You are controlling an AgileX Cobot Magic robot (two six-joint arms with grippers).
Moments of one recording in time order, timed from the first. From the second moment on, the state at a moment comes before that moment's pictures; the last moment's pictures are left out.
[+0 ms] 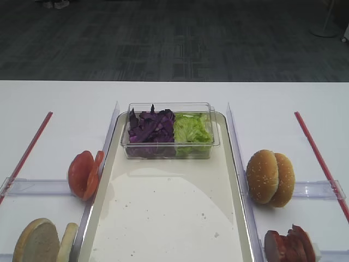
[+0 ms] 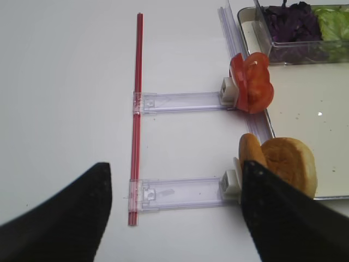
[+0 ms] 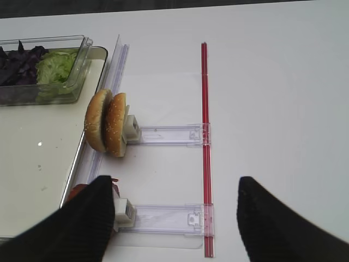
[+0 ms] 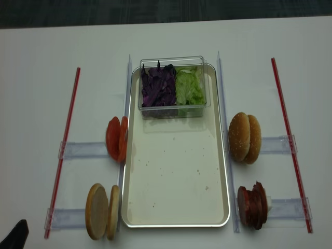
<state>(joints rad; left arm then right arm) 0.02 -0.02 -0.49 -0.06 1.18 0.00 0.03 -0.02 -0.49 0.04 1.11 0.07</state>
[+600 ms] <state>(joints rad) 0.02 -0.02 -0.49 -0.06 1.18 0.00 0.03 -0.02 -0.49 0.04 1.11 0.07</state>
